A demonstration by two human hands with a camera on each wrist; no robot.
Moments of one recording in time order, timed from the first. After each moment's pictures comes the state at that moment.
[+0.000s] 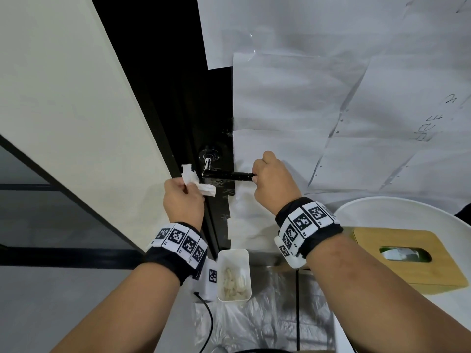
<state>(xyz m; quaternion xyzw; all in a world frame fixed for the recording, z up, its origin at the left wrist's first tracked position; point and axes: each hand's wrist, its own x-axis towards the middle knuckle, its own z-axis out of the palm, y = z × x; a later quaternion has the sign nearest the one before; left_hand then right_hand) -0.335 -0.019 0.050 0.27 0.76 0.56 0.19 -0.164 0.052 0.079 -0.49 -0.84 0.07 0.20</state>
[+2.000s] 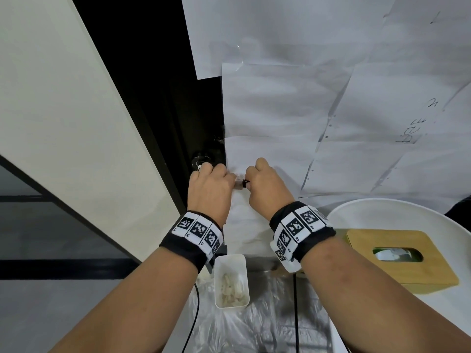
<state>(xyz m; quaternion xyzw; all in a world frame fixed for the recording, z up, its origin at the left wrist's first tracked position) -0.294 0.002 0.089 0.70 0.68 0.14 -0.16 -0.162 0.053 0.078 -0.49 -0.85 0.08 0.20</state>
